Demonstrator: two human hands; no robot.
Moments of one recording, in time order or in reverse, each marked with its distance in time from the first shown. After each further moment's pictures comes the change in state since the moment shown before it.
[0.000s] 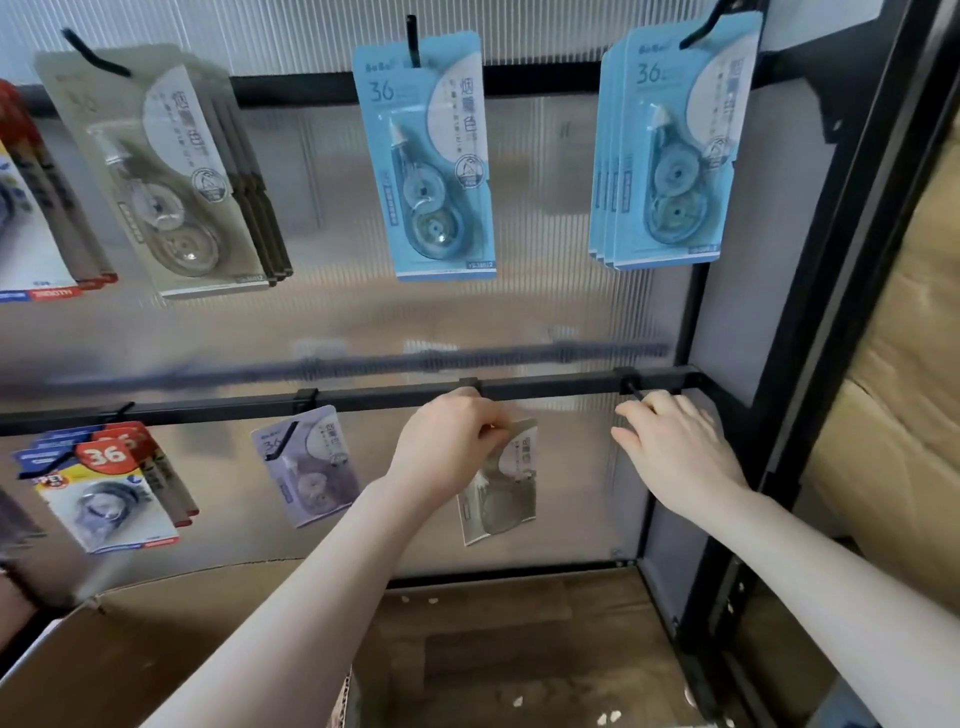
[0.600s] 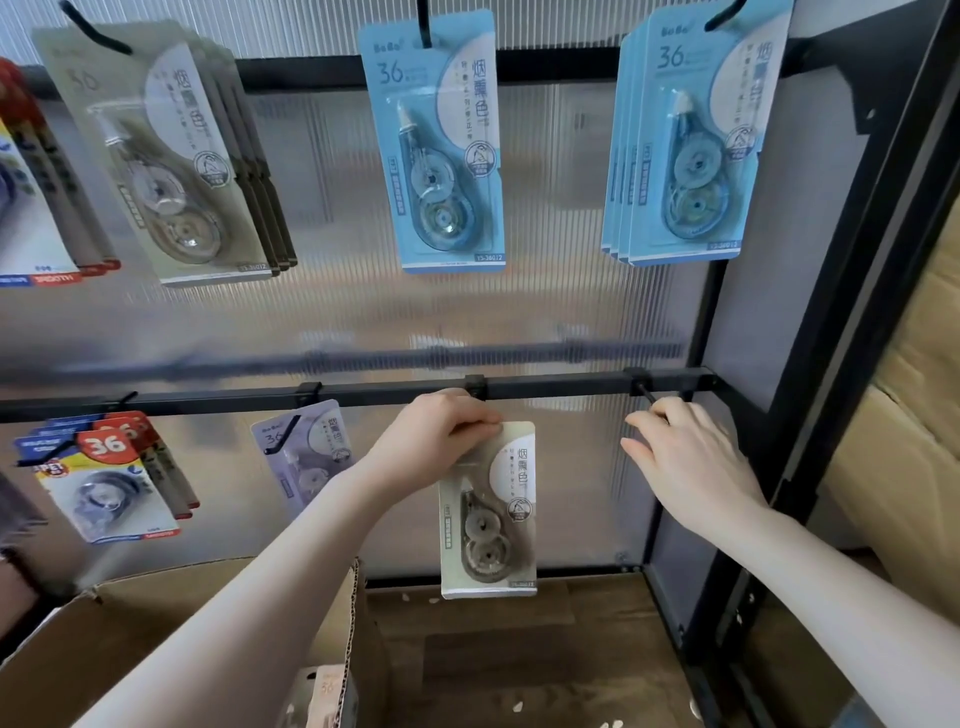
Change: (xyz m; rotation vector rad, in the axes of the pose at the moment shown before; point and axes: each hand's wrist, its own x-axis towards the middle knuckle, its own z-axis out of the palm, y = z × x) left_hand 0.000 -0.029 -0.004 -0.163 -0.066 0.035; right_hand -0.005 0.004 0.008 0.002 0.027 -0.043
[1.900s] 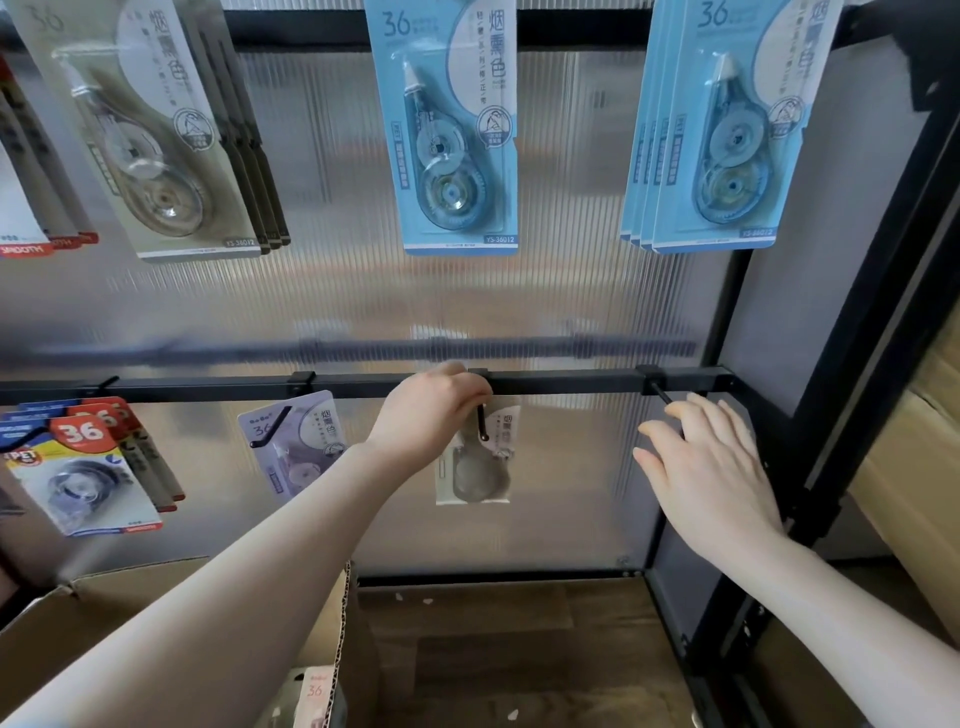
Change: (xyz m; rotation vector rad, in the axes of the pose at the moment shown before) left_hand 0.031 -0.037 0.020 0.309 0.147 0.089; right_hand 0.000 0.005 0.028 -0.103 0.267 -0.042
